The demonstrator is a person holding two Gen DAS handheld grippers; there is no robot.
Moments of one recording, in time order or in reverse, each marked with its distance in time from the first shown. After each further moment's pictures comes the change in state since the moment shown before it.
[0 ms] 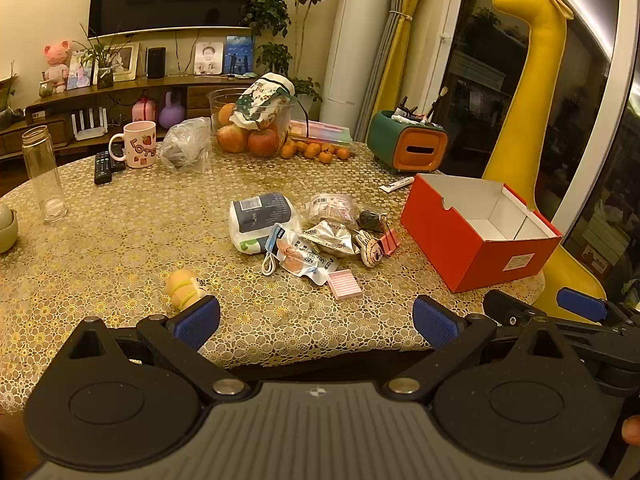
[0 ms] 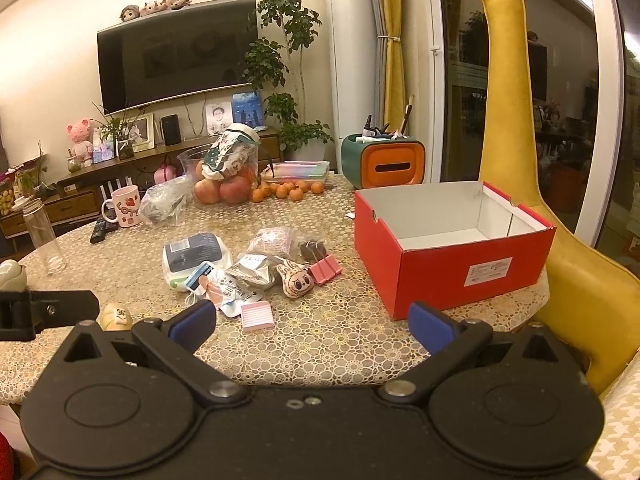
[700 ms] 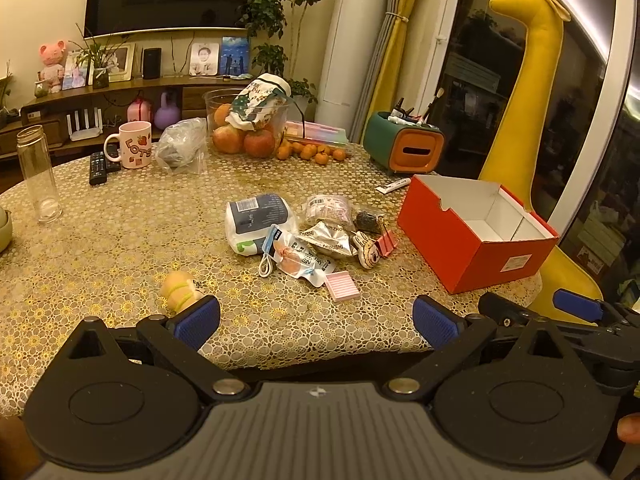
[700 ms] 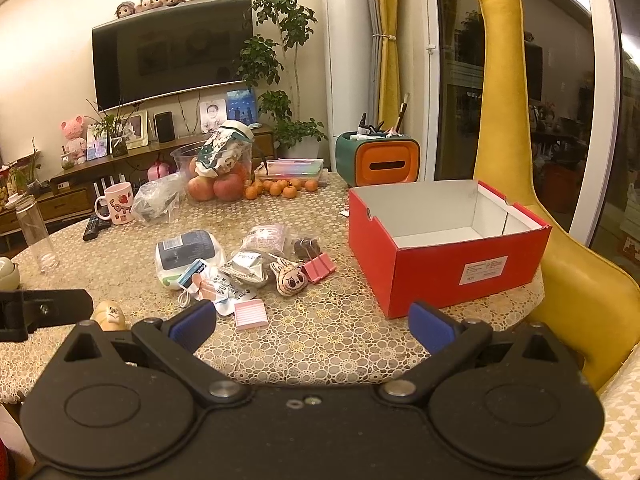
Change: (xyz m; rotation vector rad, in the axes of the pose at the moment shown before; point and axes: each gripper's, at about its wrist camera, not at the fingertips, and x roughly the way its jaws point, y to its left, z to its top) left arm 0.004 0.005 0.000 0.003 -0.010 -0.011; right arm 0.005 0.003 -0.001 -0.012 0.010 -0.017
